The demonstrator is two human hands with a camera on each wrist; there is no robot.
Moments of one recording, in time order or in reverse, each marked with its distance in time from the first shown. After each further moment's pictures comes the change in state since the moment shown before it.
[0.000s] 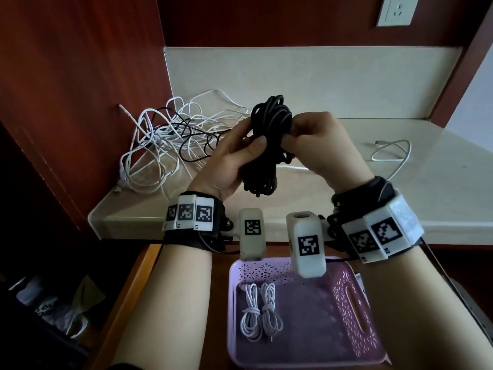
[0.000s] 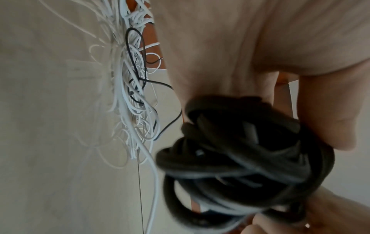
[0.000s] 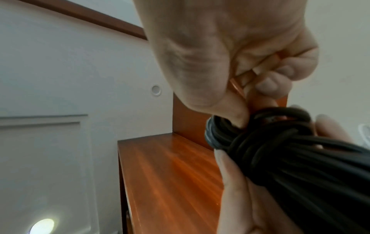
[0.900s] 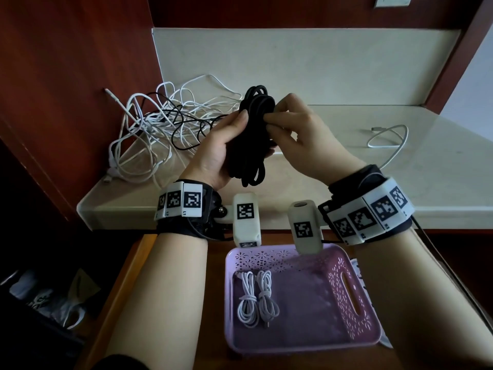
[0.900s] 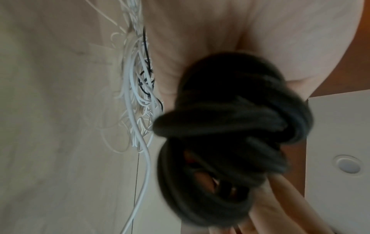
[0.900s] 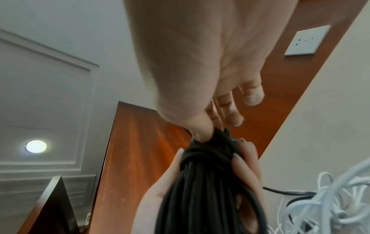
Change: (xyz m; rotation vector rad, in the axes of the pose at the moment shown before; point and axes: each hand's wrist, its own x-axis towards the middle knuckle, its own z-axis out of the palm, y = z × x) left_hand 0.000 0.001 0.001 -0.104 0.149 -0.177; right_hand 0.007 0.035 0.014 -0.258 -0.039 -0.505
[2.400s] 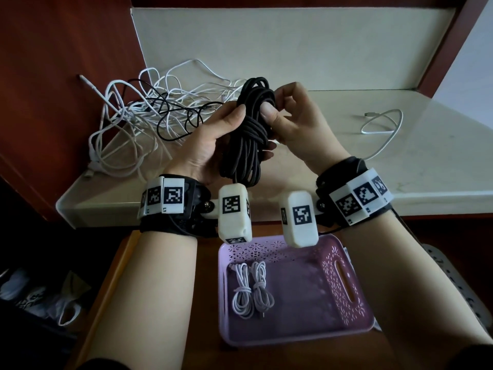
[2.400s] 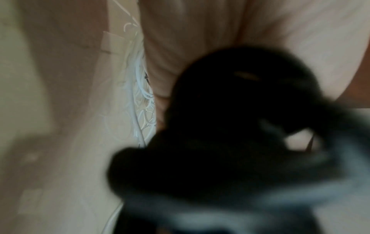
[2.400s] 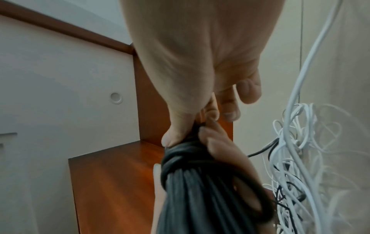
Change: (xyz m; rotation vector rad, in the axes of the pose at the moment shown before) left_hand -0.008 0.000 0.001 -0.016 -0.099 -0.120; right_hand -0.002 0.018 0.012 0.691 0.116 0.388
